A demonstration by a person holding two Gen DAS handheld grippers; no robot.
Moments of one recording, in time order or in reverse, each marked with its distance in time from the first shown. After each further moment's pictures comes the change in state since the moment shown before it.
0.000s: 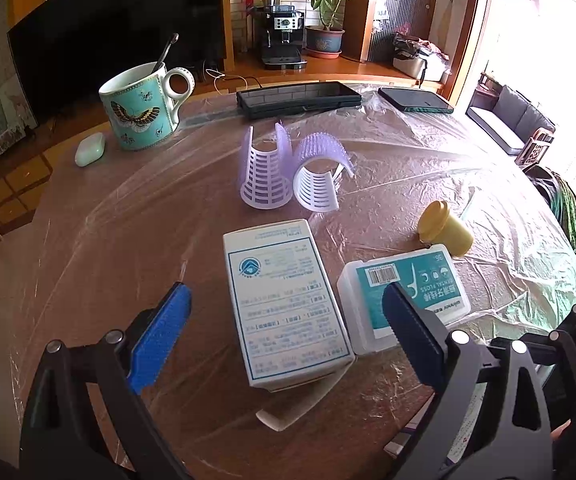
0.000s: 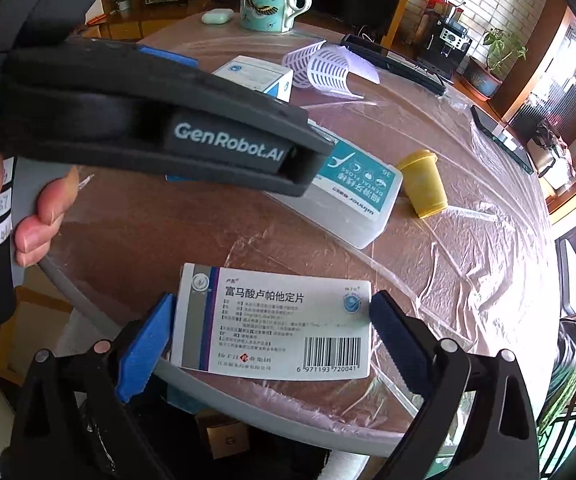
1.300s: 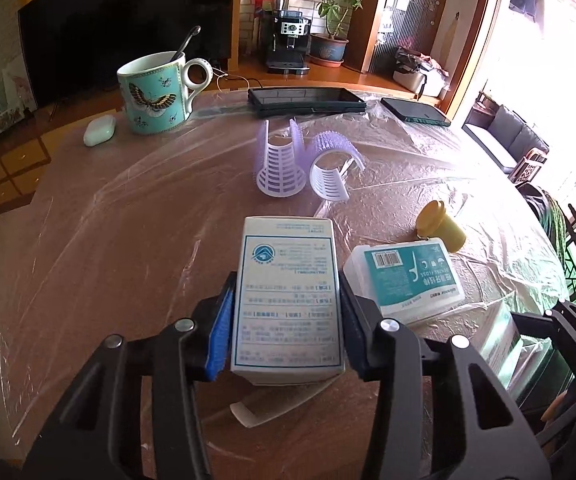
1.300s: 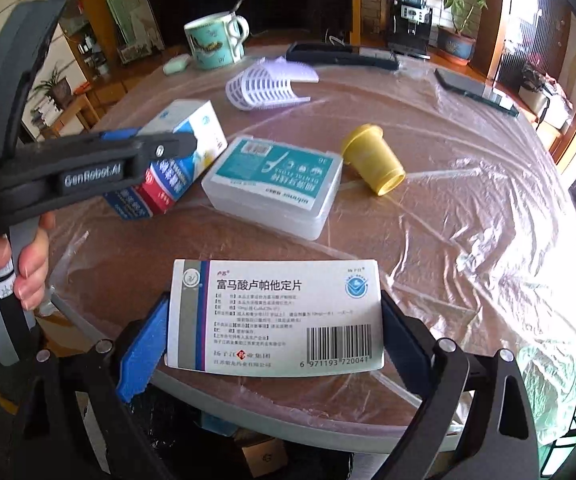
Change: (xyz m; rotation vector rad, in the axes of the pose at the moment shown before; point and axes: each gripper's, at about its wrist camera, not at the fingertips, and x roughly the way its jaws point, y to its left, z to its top) left arm -0.010 0.019 -0.017 -0.062 -0.040 -0.056; right arm -0.011 -0.054 -0.016 0.243 -0.133 0.147
